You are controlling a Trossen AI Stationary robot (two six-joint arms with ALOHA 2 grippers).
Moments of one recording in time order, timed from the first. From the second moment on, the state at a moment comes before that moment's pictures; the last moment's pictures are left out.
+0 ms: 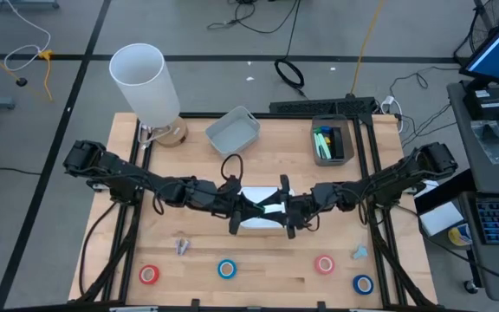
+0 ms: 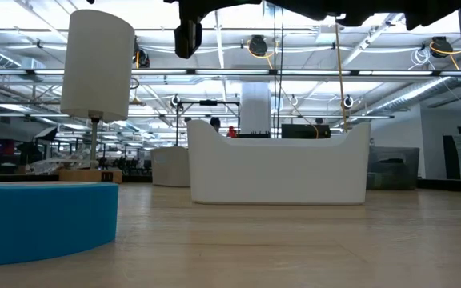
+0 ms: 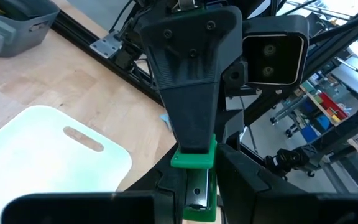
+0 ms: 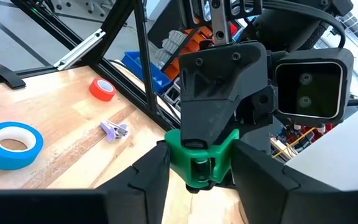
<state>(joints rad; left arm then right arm) -0.23 1.55 0.94 0.42 -0.13 -0.71 0.28 1.45 0.71 0.72 0.13 -0.66</state>
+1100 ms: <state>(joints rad) -0.21 1.55 0.94 0.44 -0.16 -0.69 0.26 1.45 0.71 0.72 0.13 -0.65</state>
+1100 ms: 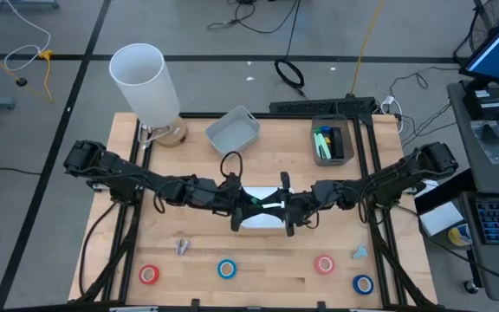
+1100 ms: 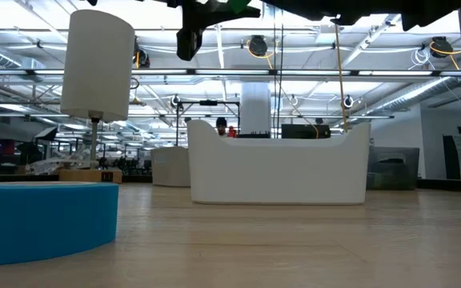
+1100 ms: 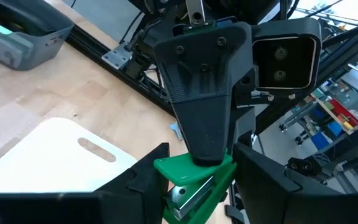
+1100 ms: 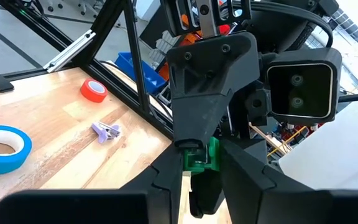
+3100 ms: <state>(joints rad) -0.15 1.54 0.94 0.44 -0.14 -0.58 0.30 1.38 0.71 0.58 0.34 -0.64</state>
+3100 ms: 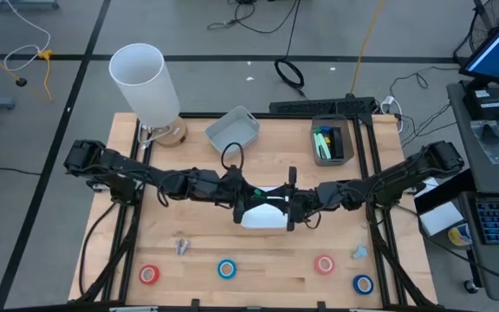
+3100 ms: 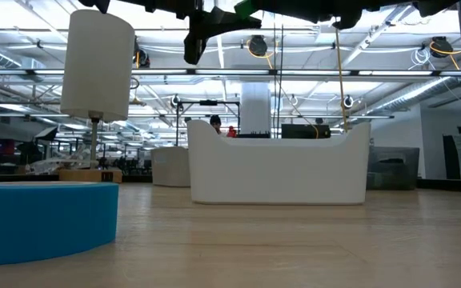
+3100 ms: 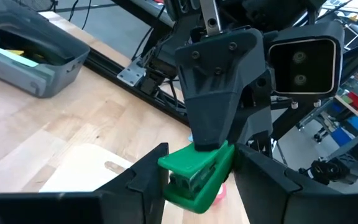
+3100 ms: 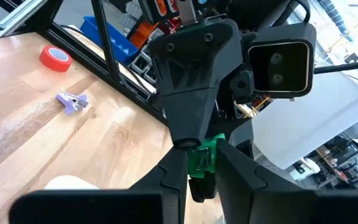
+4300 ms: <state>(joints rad) -0.15 1.54 0.94 0.37 -0.14 -0.54 0.31 1.38 0.71 0.54 0.47 -0.66</state>
